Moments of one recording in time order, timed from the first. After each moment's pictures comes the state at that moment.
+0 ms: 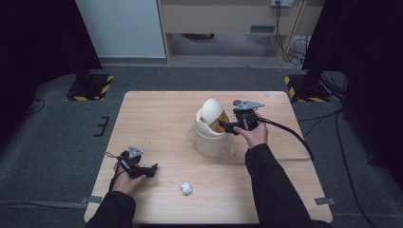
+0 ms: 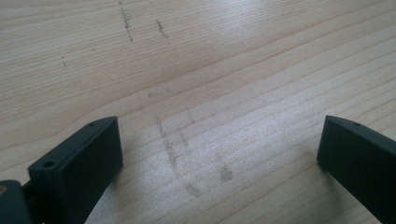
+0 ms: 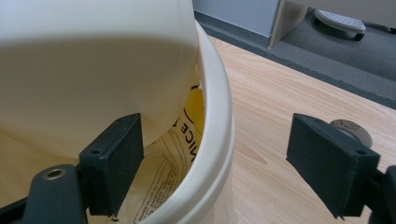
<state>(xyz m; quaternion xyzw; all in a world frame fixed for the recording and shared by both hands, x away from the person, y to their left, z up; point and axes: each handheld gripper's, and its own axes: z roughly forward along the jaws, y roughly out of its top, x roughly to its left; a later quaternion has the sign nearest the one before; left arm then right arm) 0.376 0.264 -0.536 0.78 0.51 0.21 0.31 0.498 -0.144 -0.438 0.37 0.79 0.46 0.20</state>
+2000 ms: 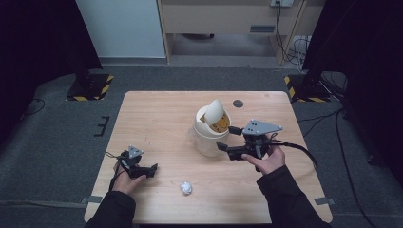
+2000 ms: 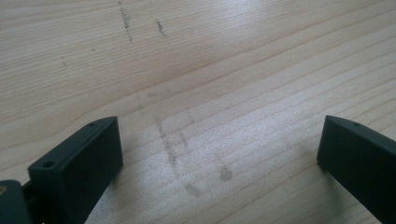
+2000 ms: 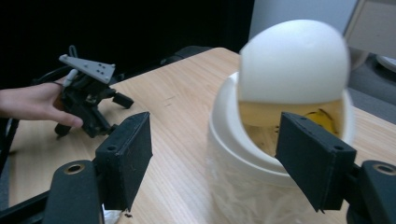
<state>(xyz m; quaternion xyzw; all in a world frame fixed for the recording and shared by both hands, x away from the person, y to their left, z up) 0.376 0.264 -0.536 0.78 0.51 0.21 0.31 0.377 -0.144 -0.381 0.27 0.78 0.54 0.15</state>
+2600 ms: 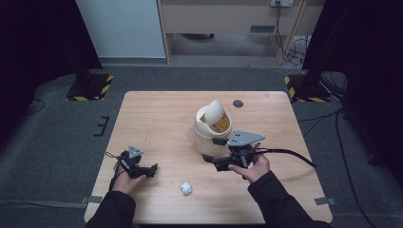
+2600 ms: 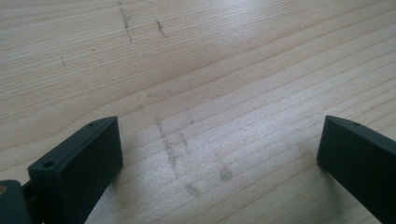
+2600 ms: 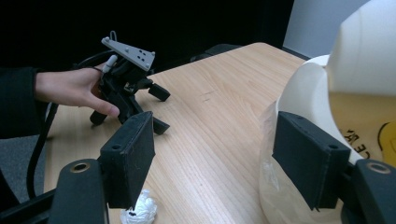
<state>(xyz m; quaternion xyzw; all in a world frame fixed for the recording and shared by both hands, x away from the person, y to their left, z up) 0.376 0.264 -0.536 0.78 0.51 0.20 0.31 0.366 -0.111 -0.409 0.22 0.80 0.55 0.11</state>
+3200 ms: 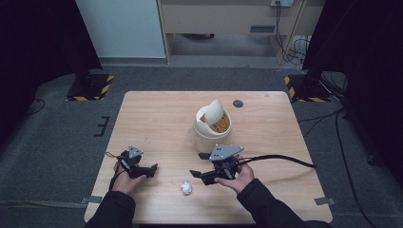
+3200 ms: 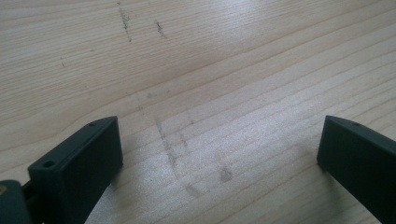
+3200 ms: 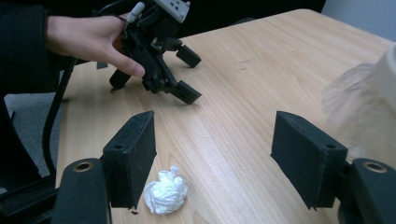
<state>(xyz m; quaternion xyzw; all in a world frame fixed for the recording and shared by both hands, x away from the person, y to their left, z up) 0.376 0.264 -0.536 0.78 0.50 0.20 0.31 0.353 -0.073 -0.451 0.19 0.83 0.52 0.07</state>
